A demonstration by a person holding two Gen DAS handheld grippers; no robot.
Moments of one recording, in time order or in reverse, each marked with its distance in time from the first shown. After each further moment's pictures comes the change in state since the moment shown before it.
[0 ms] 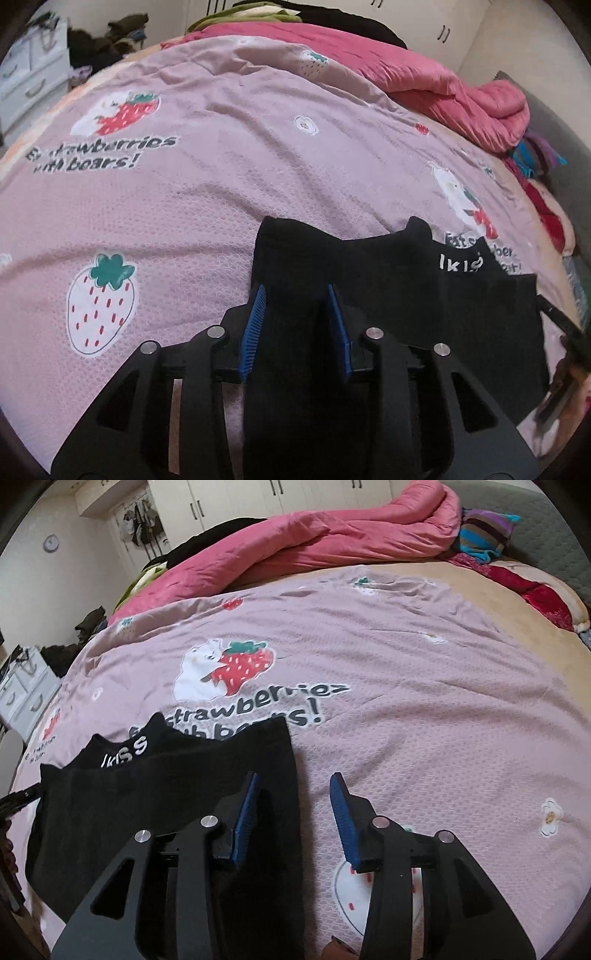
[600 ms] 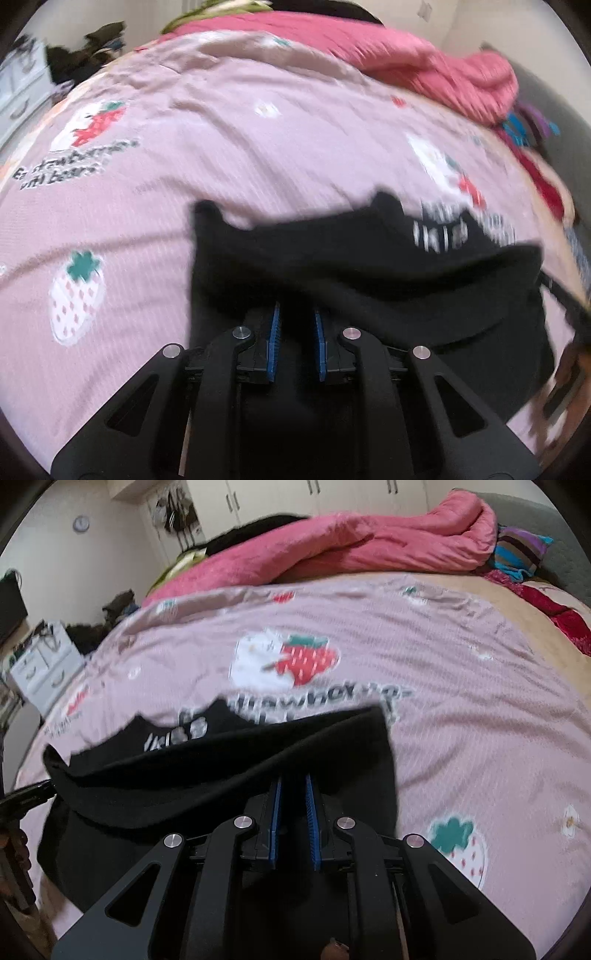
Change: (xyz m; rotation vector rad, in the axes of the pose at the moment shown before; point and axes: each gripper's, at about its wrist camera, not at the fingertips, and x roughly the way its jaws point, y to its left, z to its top) left arm -0.002 -0.031 -0.002 0.049 0.031 -0.008; right arm -0.013 0.039 0.004 -0.043 -0.043 0.053
